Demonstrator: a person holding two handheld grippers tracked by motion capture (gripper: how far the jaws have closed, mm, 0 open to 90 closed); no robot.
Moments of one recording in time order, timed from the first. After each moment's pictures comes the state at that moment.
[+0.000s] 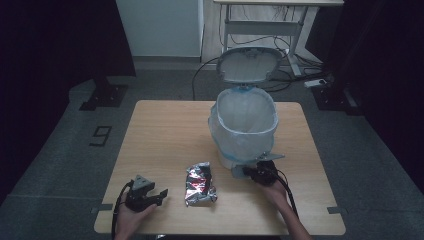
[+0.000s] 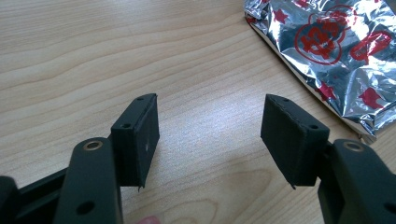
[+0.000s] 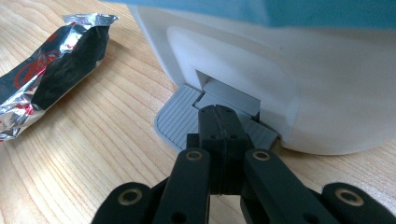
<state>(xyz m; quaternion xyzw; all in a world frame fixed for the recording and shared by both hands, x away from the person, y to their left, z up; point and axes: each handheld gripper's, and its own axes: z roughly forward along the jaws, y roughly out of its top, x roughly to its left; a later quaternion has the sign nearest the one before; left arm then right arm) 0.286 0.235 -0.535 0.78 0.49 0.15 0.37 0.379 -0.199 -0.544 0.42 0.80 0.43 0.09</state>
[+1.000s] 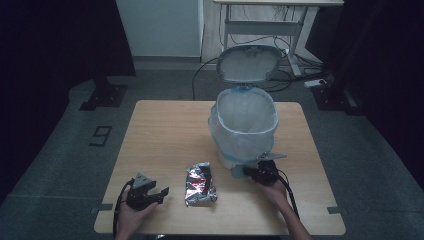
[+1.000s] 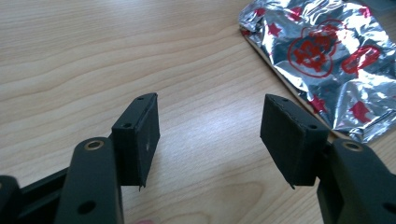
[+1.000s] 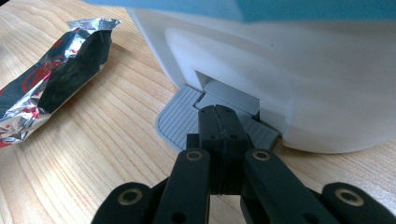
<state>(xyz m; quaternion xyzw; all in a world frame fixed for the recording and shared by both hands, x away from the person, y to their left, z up) 0.289 0.230 -0.529 0.77 0.49 0.15 0.38 0.380 -0.202 -0.546 0.42 0.79 0.44 0.08</state>
